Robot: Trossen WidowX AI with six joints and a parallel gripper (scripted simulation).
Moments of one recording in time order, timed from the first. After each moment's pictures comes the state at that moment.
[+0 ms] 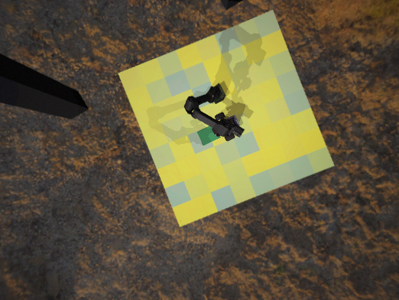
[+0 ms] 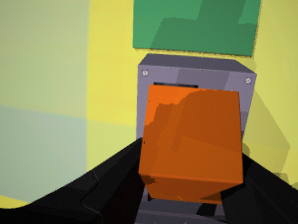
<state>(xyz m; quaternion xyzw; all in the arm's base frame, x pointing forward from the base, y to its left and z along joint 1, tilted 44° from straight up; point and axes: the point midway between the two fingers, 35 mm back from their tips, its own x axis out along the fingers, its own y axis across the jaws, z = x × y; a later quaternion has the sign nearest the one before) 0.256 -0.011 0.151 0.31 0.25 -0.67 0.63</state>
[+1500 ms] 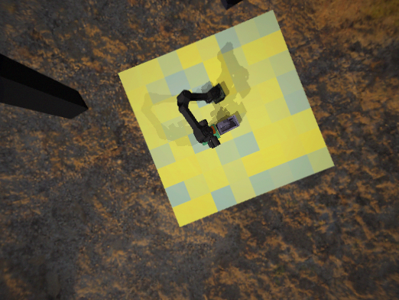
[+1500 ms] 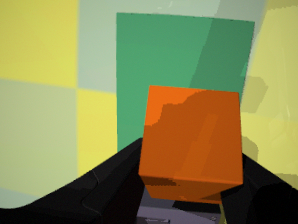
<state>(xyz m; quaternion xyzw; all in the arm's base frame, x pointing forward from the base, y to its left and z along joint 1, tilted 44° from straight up) 0.234 -0.111 0.215 0.31 0.25 -0.67 0.63</state>
